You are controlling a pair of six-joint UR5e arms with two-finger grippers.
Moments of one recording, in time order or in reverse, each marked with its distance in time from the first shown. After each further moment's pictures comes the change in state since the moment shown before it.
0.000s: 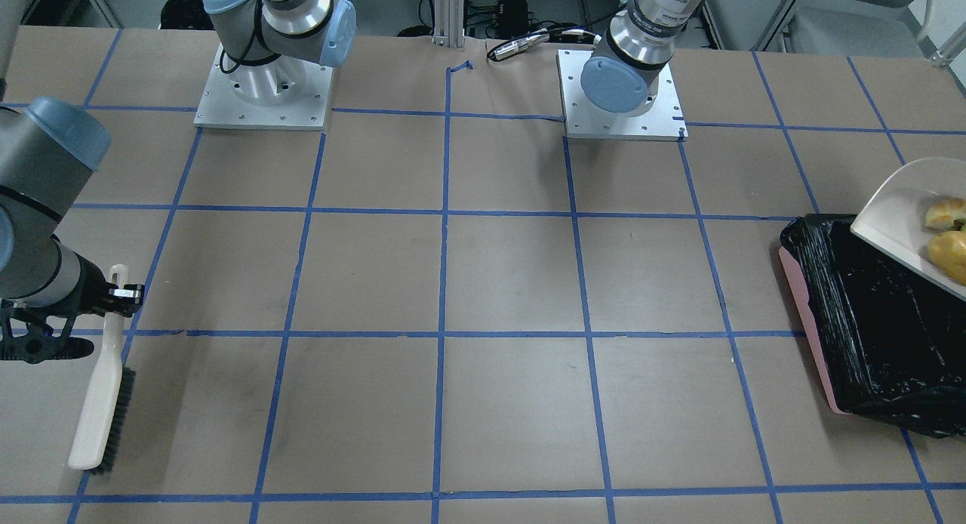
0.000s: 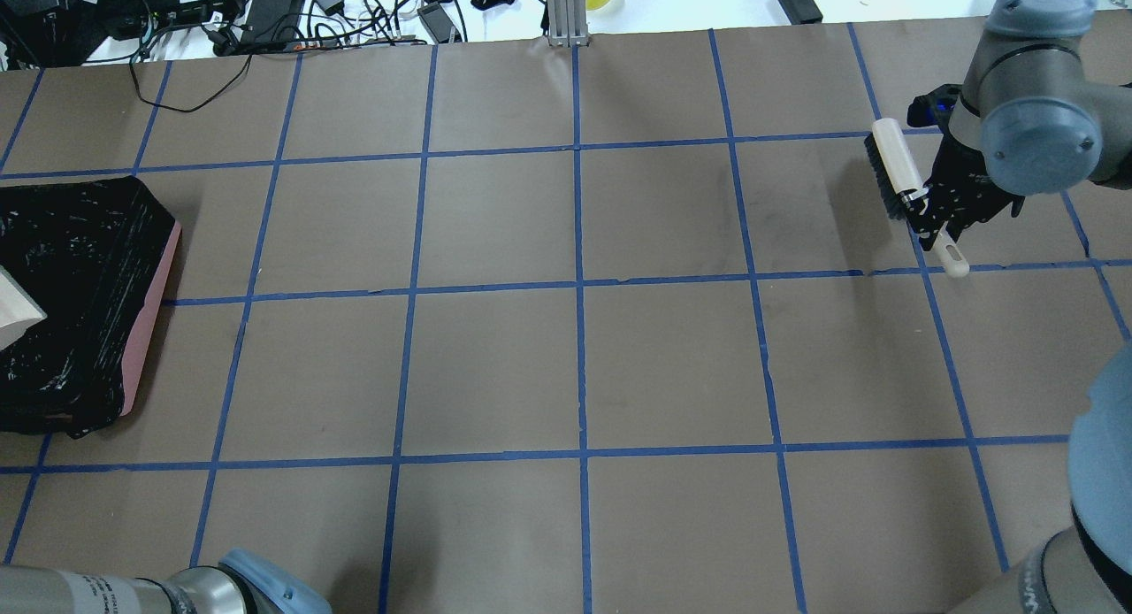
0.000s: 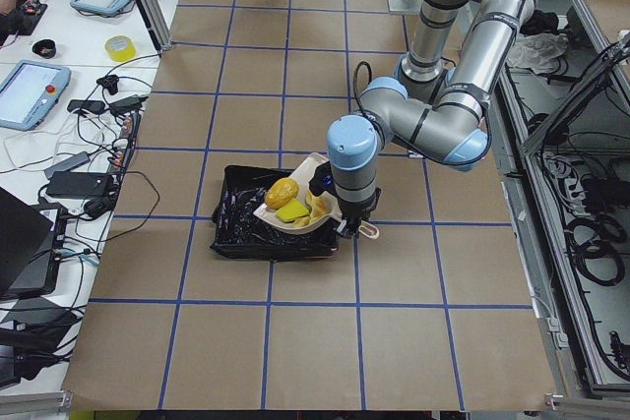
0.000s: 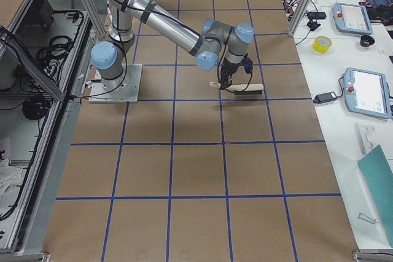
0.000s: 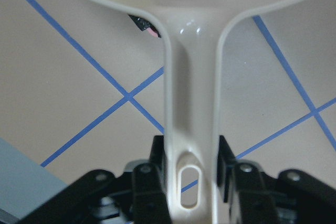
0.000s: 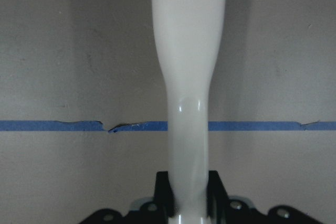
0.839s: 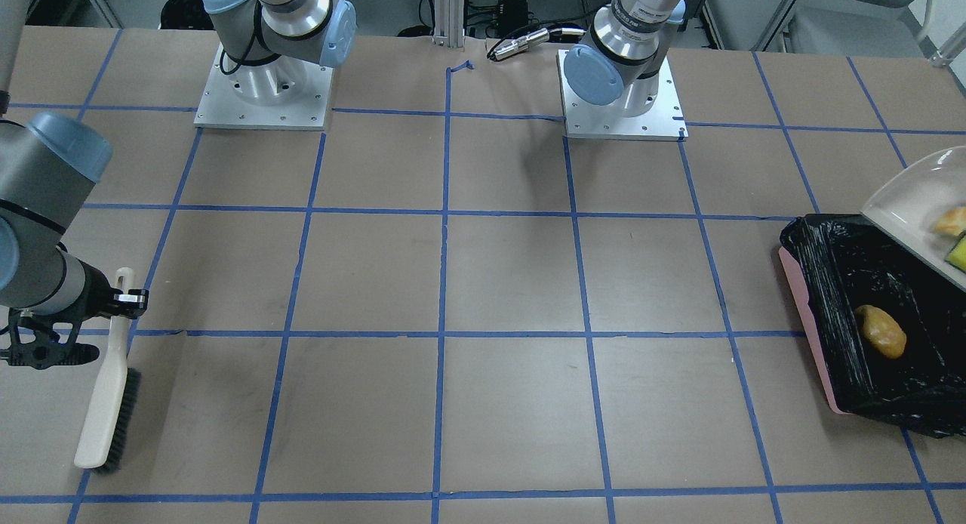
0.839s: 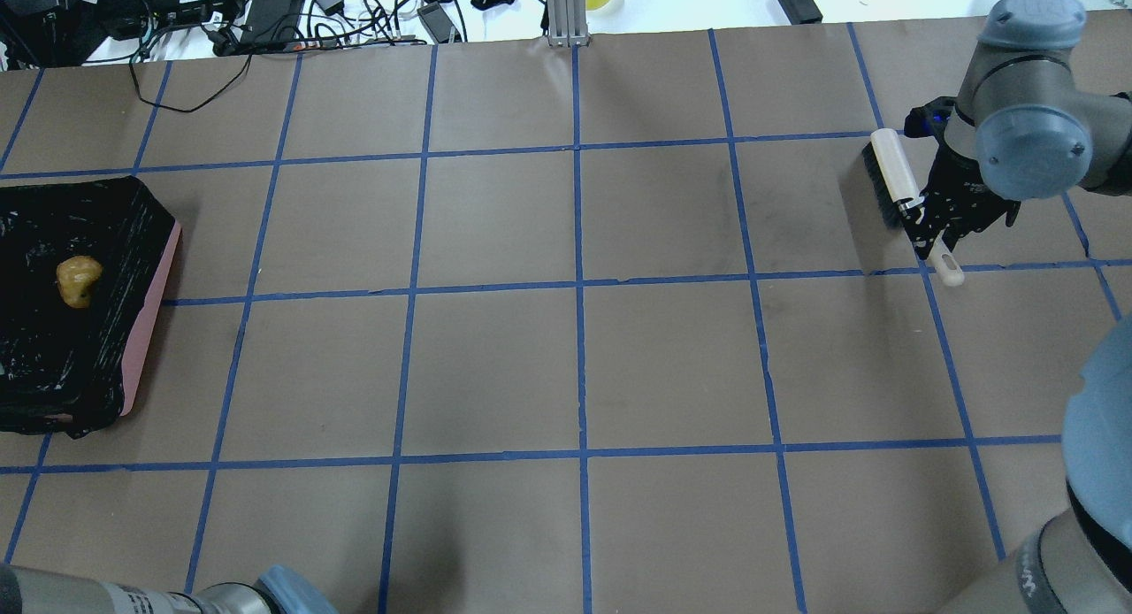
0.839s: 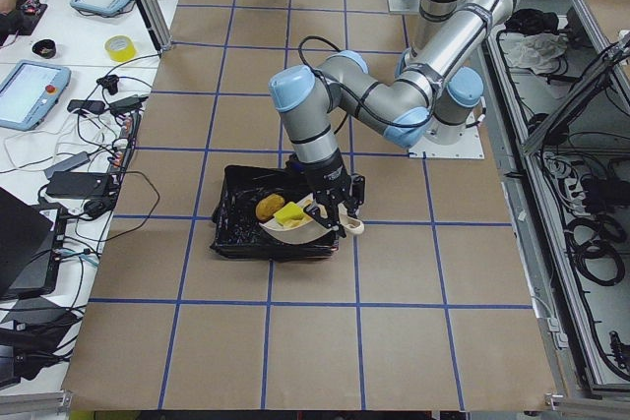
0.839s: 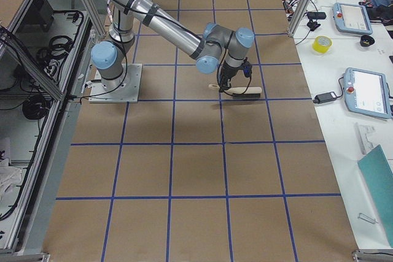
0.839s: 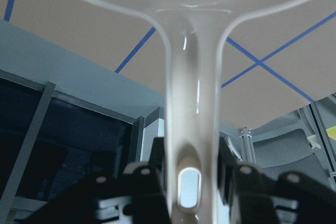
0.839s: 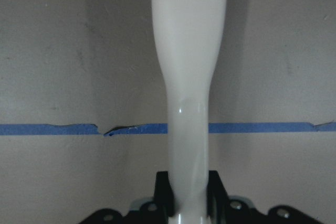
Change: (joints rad) left arm -0.234 -0.016 0.009 0.194 0.467 0.064; right arm -0.005 0.025 0.002 0.000 0.001 0.006
